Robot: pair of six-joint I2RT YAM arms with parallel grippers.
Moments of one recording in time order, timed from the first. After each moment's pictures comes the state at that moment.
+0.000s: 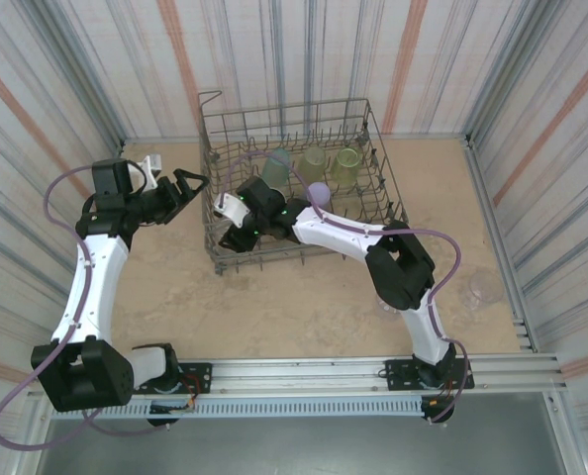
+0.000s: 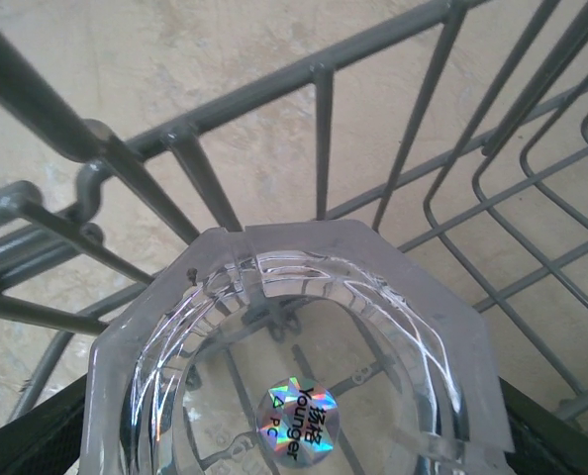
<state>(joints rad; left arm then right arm) 0.09 1.19 1.11 -0.55 0.70 -0.57 0.92 2.09 1.68 -0.34 -0.21 -0.20</state>
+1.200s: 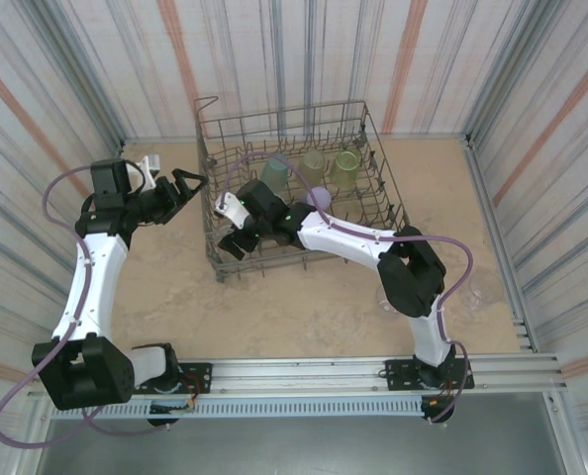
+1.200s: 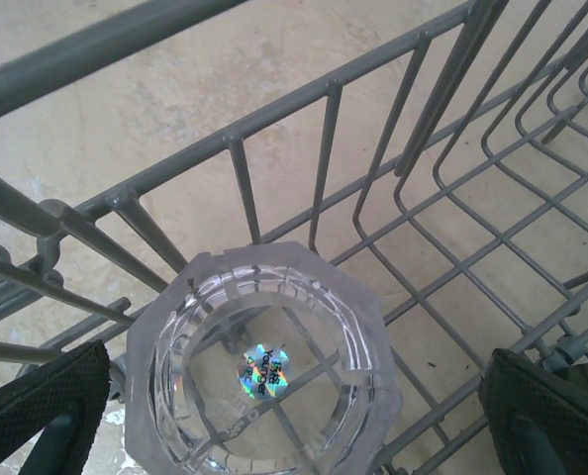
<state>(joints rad) 0.10 1.20 1.11 -0.55 0.70 -0.56 0.95 2.00 1.62 -0.31 -0.11 -0.16</state>
